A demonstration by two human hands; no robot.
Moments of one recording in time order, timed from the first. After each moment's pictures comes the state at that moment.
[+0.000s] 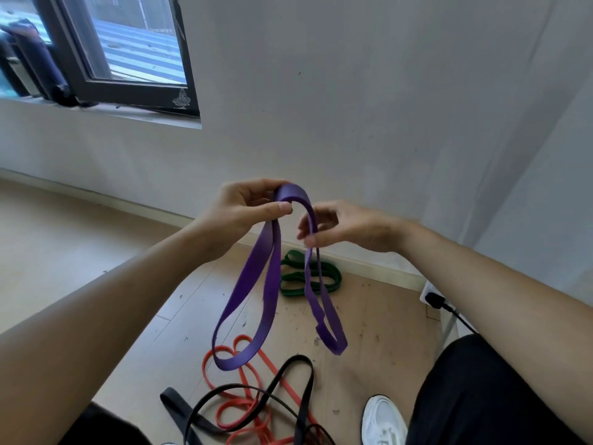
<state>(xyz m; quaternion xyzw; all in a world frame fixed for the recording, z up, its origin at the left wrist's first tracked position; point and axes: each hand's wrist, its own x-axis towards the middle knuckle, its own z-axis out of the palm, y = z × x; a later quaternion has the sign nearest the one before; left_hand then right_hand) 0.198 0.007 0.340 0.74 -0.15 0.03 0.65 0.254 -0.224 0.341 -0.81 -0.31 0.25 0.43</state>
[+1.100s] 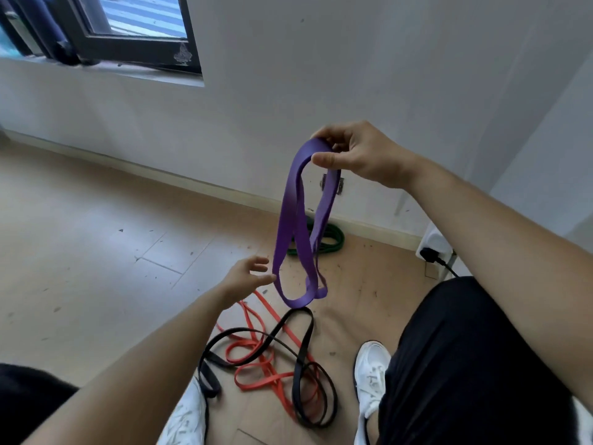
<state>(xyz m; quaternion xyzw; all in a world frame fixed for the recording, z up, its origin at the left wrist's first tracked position) 0.161 0.015 0.124 0.84 0.10 -0.14 0.51 0.253 -0.242 0.361 -0.81 -0.37 0.07 0.46</state>
